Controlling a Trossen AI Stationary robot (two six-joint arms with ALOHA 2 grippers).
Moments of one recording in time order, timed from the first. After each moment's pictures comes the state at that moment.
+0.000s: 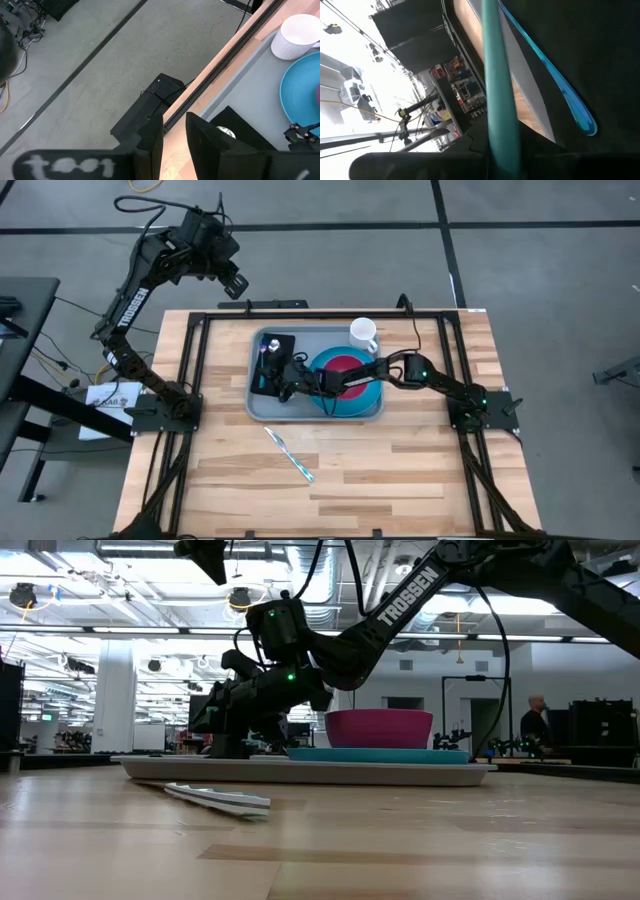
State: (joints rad) left arm 0.80 1.54 2.11 -1.37 -0.19 0.18; right arm -0.07 2.49 1.69 0.51 0.29 2.04
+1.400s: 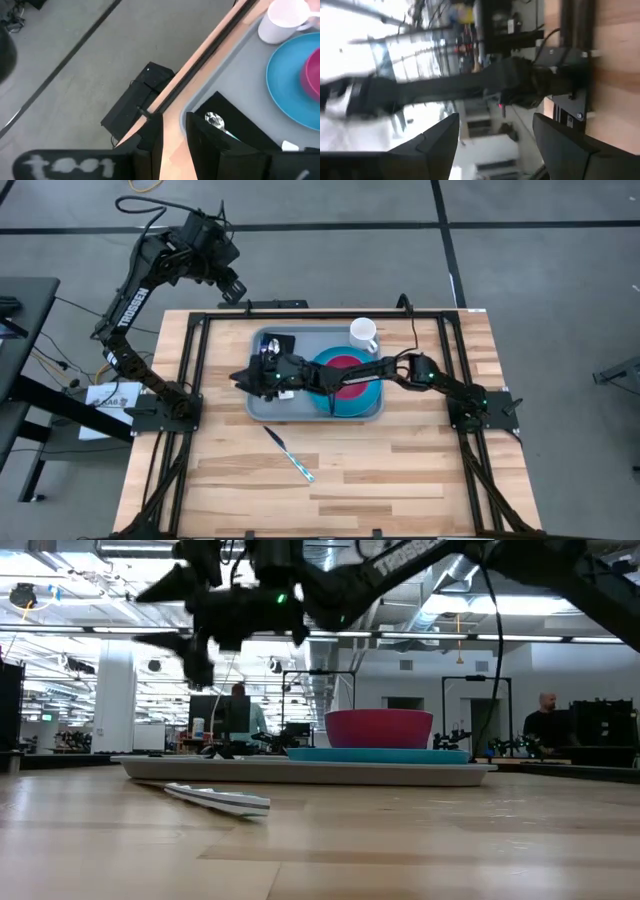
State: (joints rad) left arm 0.80 1.54 2.11 -1.44 -0.14 0.18; right arm -0.04 2.43 1.90 0.50 -0.05 1.62
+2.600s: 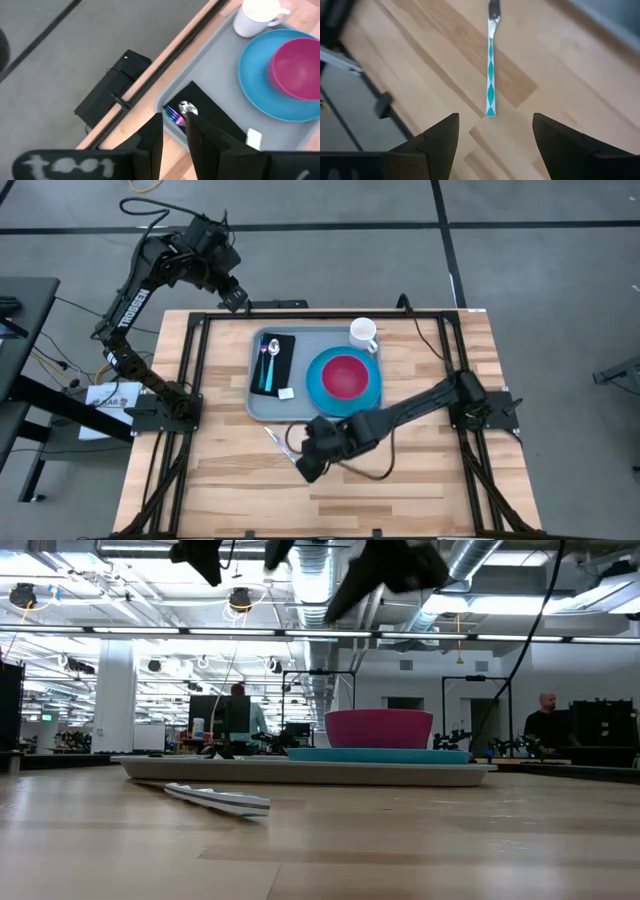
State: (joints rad) left arm 0.77 1.54 2.11 -1.52 -0.05 0.09; right arm 0.37 2.06 1.88 -0.93 0.08 1.15
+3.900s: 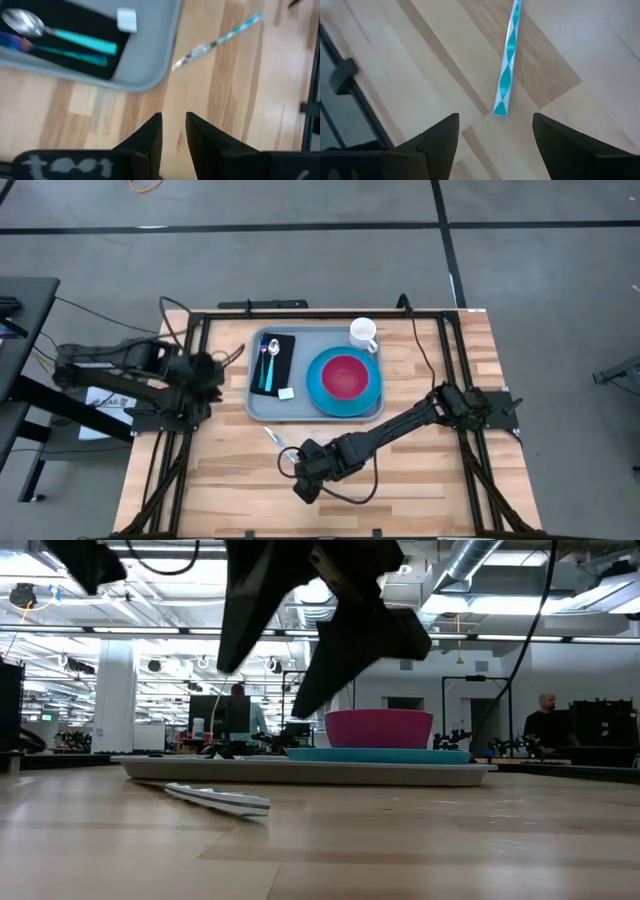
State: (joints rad) left arm -0.06 0.88 1.12 -1.34 0.02 -0.30; right arm 0.42 2.24 1.88 -0.79 0.06 1.04
